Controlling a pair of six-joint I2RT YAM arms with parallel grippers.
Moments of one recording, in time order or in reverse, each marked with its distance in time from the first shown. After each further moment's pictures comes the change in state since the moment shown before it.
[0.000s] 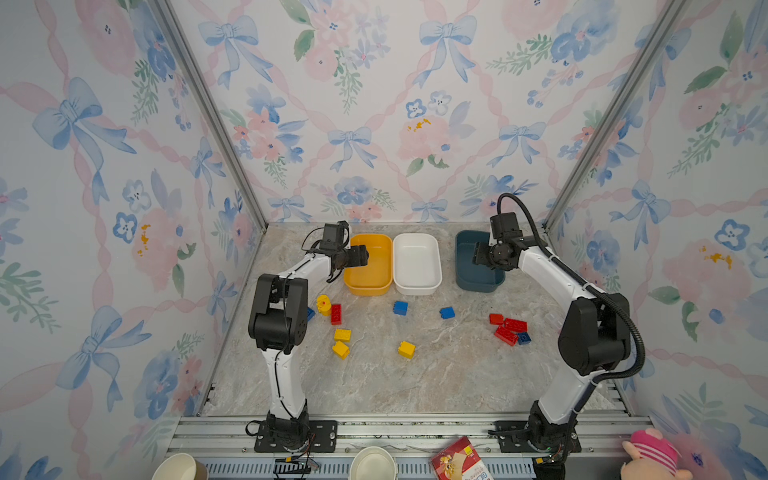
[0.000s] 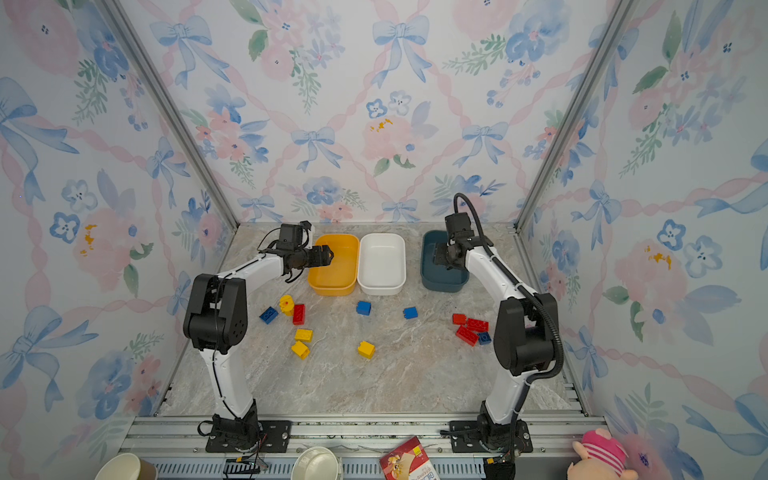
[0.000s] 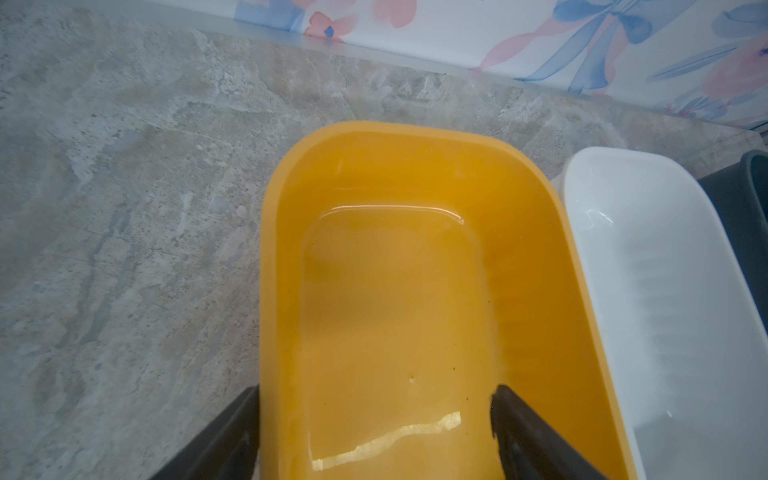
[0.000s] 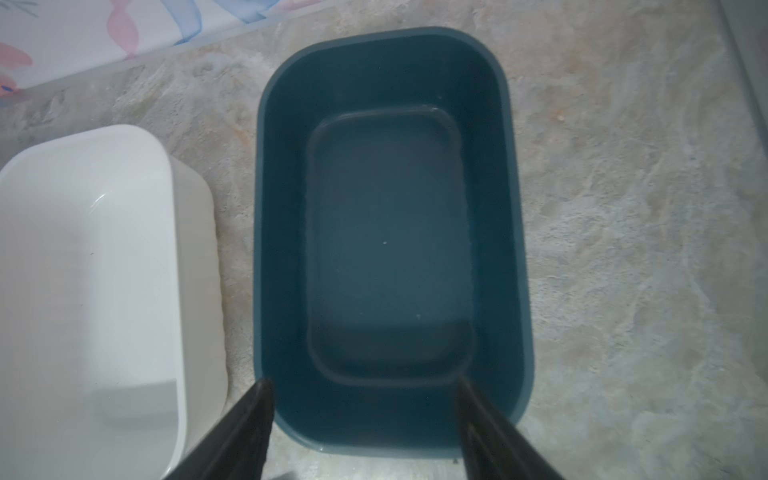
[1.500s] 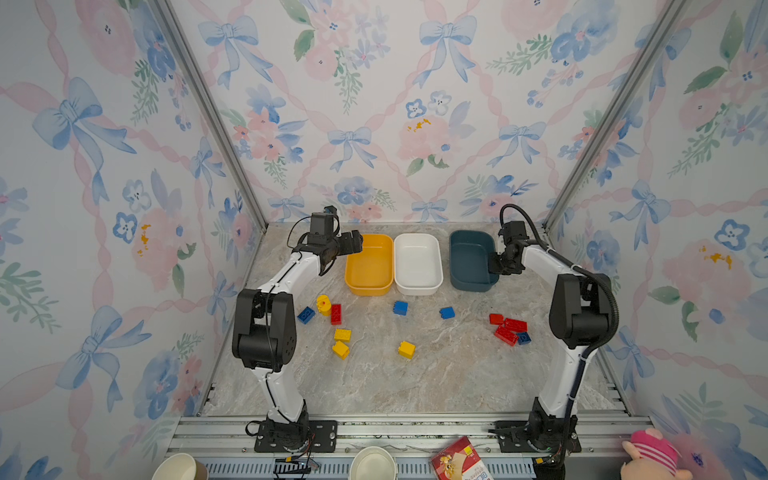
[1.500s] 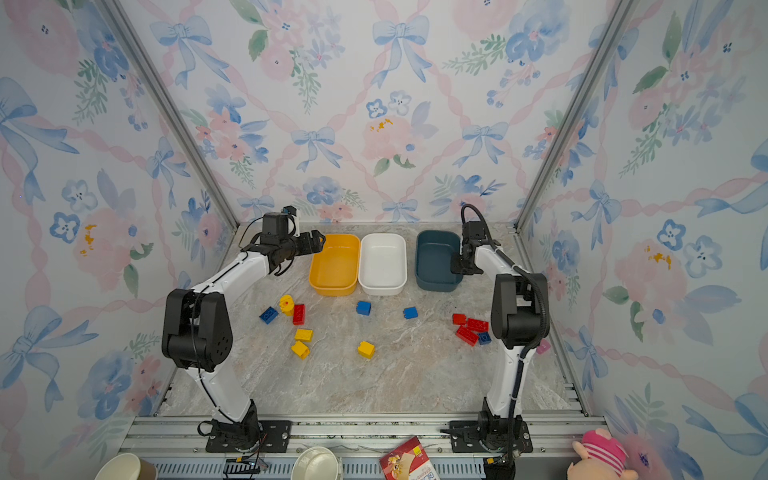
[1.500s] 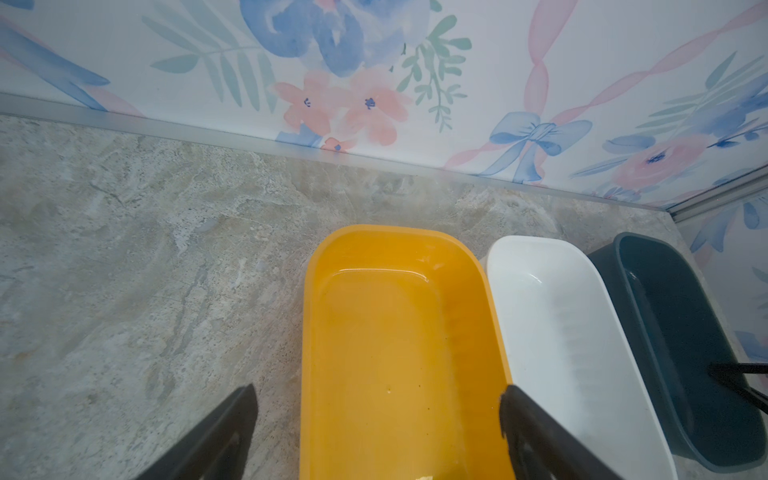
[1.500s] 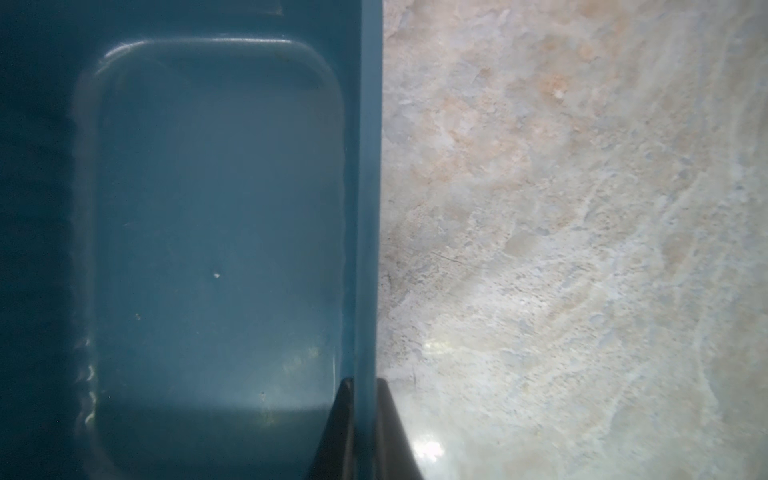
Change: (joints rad) left arm 0.031 -0.187 -0.040 0.003 -0.012 -0.052; right arm -0.108 0.236 0.051 0.053 -0.057 -0.242
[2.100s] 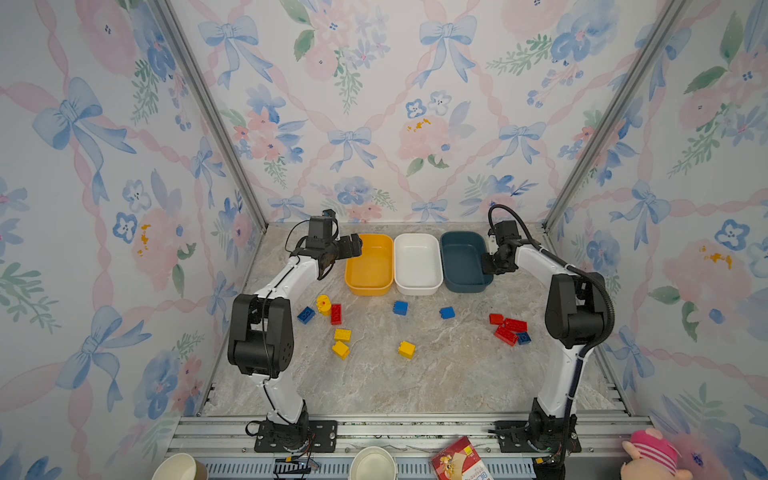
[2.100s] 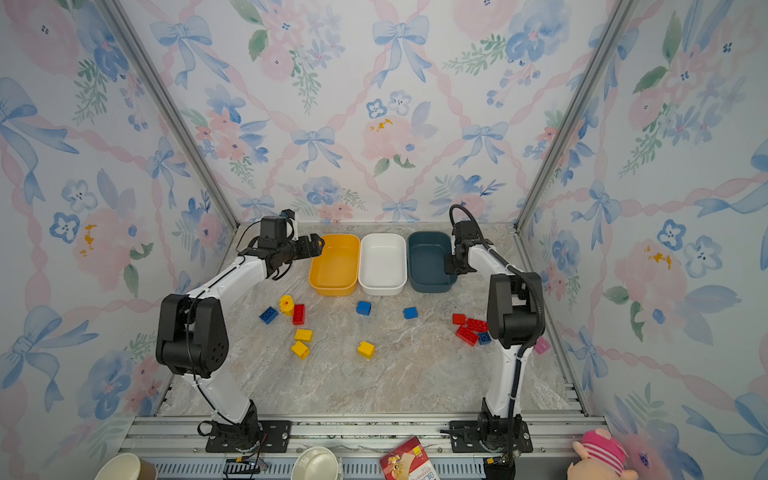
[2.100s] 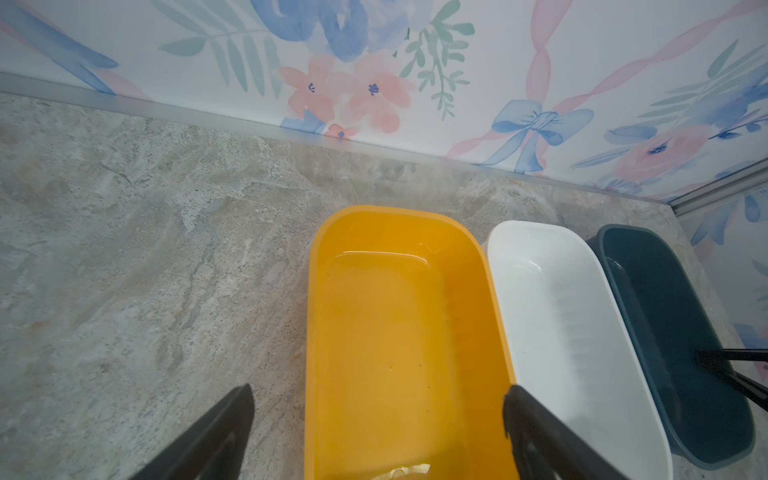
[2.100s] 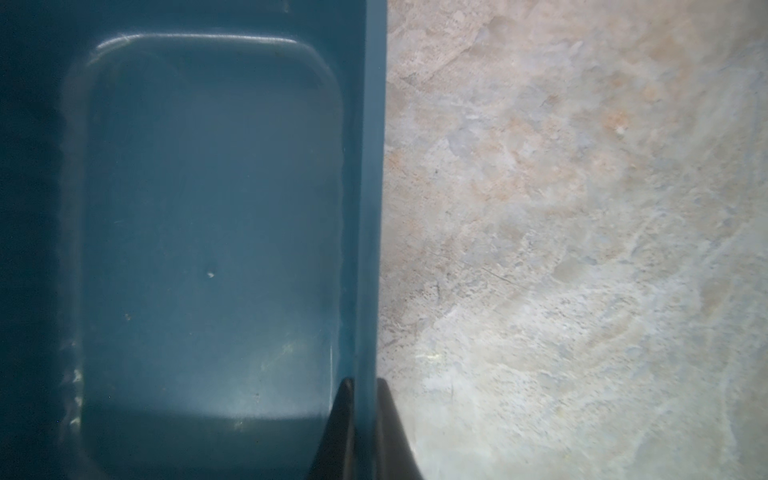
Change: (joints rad) left arm 0.000 -0.041 -0.045 -0.003 -0.004 -0.001; right arm 0.041 0.009 0.010 0.000 0.004 -0.068
